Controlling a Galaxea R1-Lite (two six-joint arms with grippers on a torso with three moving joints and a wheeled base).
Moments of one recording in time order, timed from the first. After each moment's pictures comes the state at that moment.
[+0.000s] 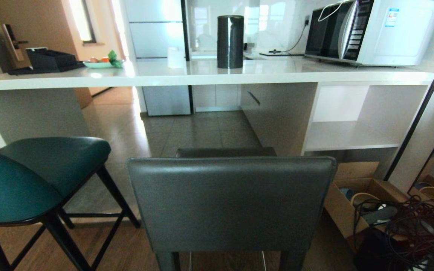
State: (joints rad) left arm 0.00 0.00 0.00 0.00 0.00 0.02; right arm 0.00 0.00 0.00 0.00 0.00 0.01
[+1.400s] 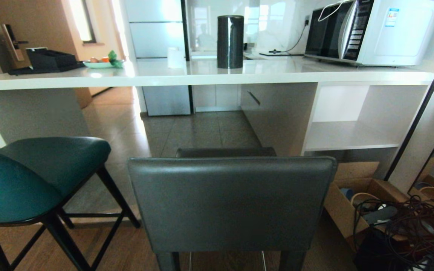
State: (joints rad) left arm 0.00 0.00 0.00 0.00 0.00 0.01; right arm 0.00 0.00 0.00 0.00 0.00 0.01
